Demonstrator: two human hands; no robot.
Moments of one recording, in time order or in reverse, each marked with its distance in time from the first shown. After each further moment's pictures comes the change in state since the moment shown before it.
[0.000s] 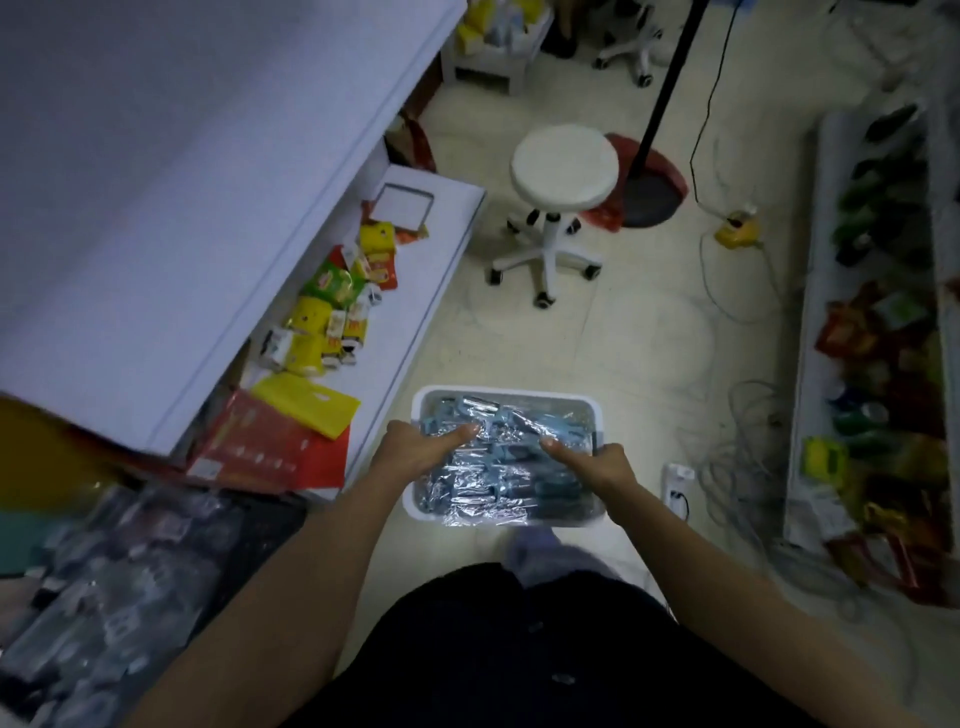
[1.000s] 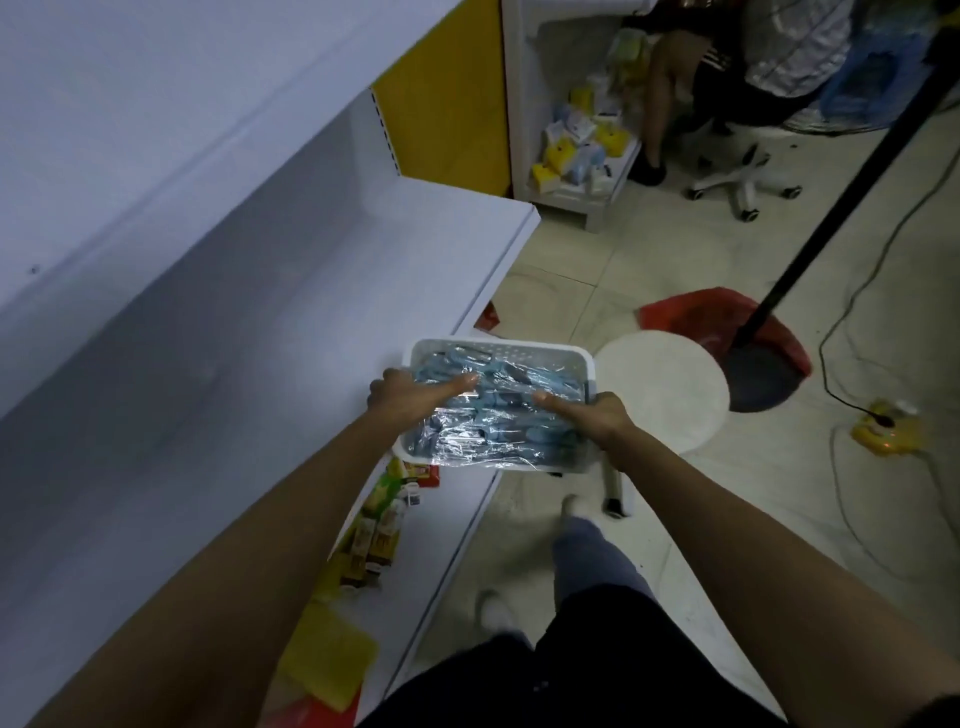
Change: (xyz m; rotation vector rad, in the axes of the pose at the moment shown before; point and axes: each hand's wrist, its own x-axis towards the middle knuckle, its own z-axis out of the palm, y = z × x) left_hand 0.366 0.431 -0.244 0.004 0.219 0.113; right_hand 0.340 -0.555 0.022 0.014 -0.144 -0.280
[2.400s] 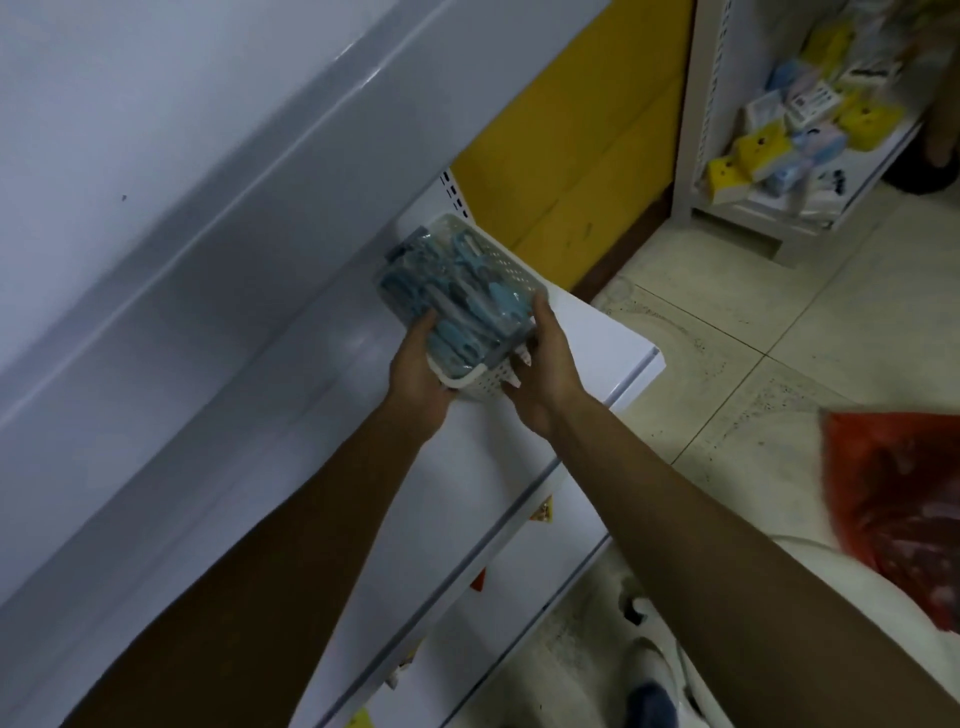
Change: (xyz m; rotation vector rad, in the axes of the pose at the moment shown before) left_hand 0.324 0.172 -0.042 -1.265 0.163 0.001; right_hand 0.318 -0.268 0.106 0.658 -0.589 0.119
